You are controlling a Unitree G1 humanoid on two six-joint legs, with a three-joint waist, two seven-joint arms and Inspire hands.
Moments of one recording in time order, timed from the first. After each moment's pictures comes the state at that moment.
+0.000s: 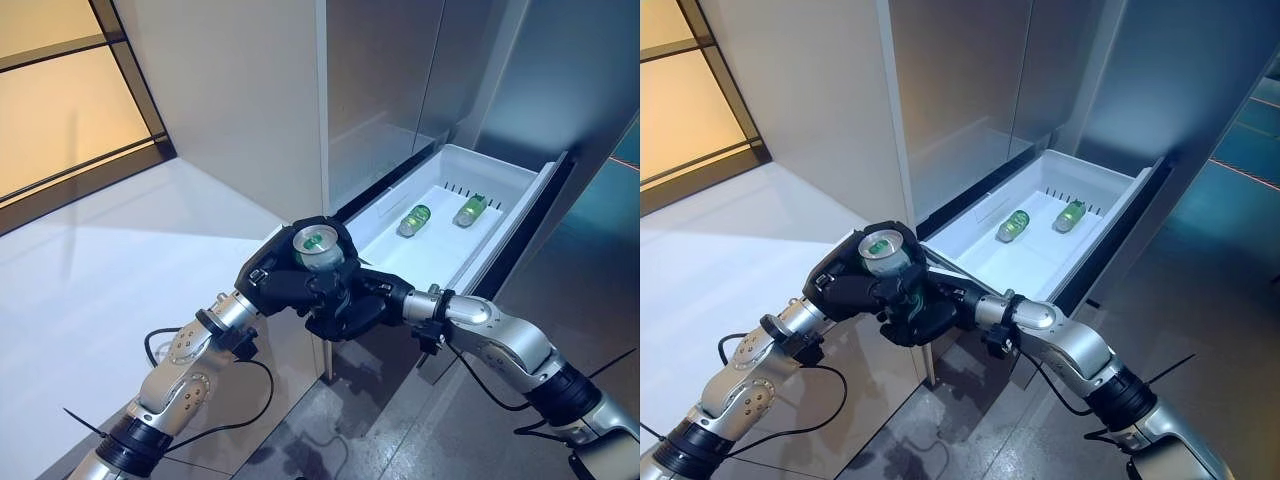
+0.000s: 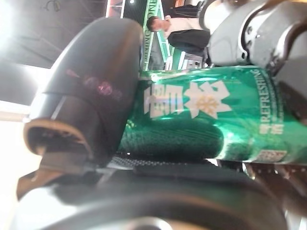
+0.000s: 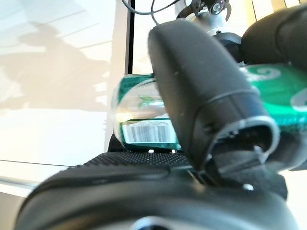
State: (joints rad) left arm -0.17 0.62 -0.33 -0.16 -0.95 -0.13 -0.36; right arm -0.47 -0.66 0.53 -0.17 0.72 0.41 0.37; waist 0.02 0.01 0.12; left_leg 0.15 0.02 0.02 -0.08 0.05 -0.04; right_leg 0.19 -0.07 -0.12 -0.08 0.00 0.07
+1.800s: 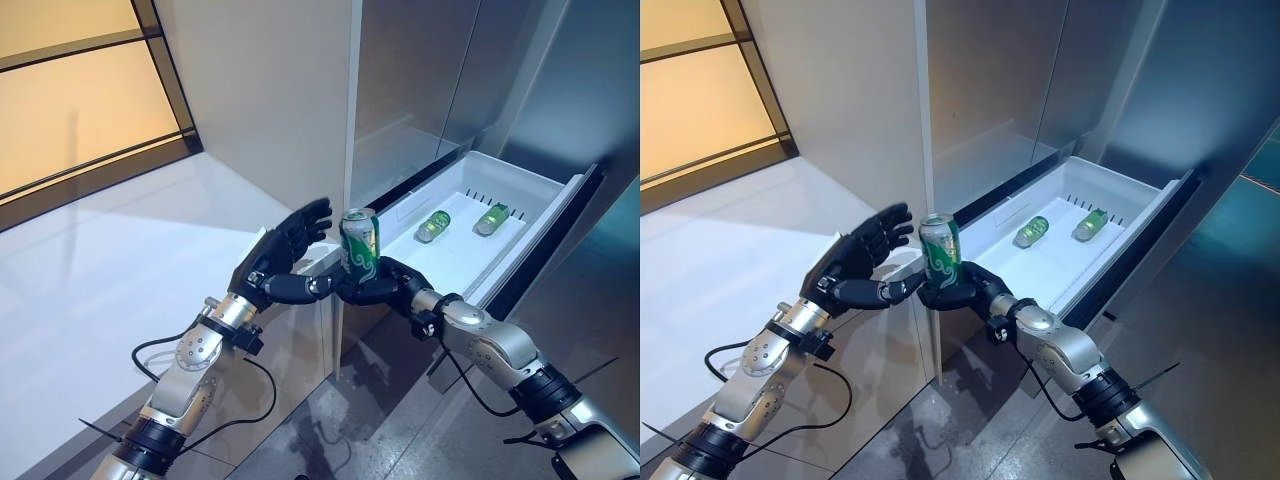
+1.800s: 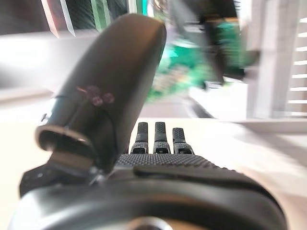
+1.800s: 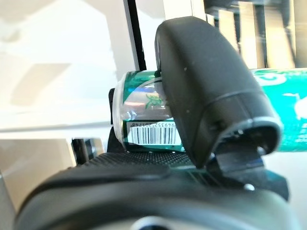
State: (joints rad) left arm -0.14 0.49 -0.30 0.09 -0.58 -0.17 -0.18; right arm -0.46 -0.58 0.48 0.13 0.76 0.36 -0.01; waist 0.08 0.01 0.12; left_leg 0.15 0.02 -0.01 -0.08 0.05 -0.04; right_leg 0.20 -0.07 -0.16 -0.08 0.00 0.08
